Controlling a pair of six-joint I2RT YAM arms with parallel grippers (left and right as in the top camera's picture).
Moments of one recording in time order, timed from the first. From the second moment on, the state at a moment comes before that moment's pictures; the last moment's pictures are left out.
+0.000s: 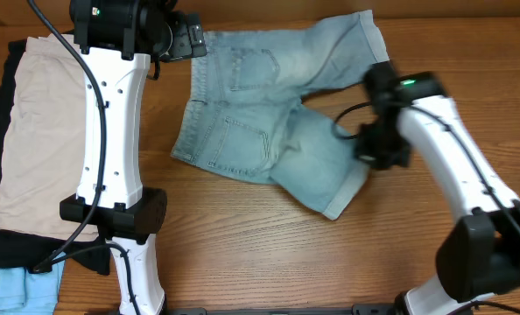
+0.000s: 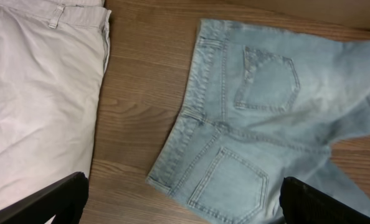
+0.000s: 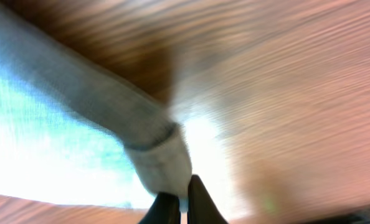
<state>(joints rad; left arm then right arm) -0.19 2.16 2.77 -1.66 -0.15 -0.38 0.16 1.76 1.51 -1.40 0.04 0.53</state>
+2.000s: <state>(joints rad) -0.33 2.15 1.57 -1.02 -0.03 -0.32 -0.03 1.76 1.57 -1.22 -0.21 0.26</state>
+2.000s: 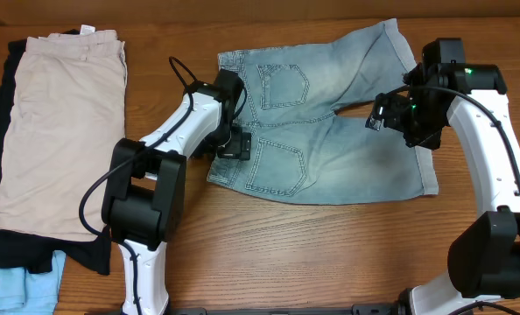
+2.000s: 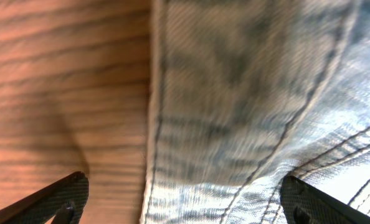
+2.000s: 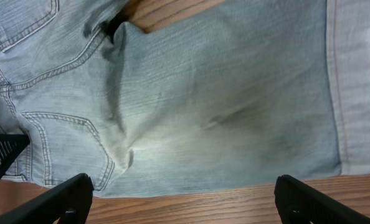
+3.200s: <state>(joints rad) -0.22 1.57 1.91 -1.62 -0.26 -0.94 -0.03 1.11 1.55 -1.44 -0.06 0.49</state>
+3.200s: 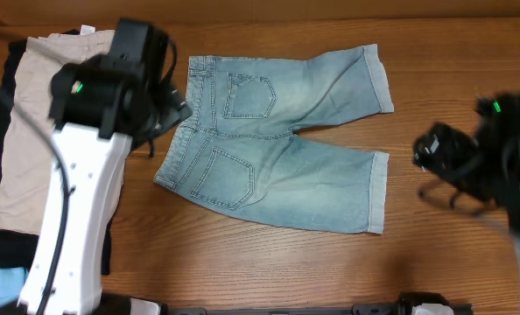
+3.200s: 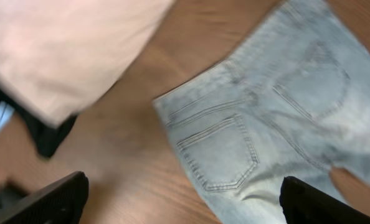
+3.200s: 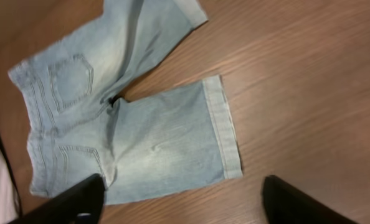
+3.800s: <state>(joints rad) -0.13 1.54 1.11 -1.03 -0.18 -1.40 -0.03 1.11 1.02 -1.15 -0.19 0.52</state>
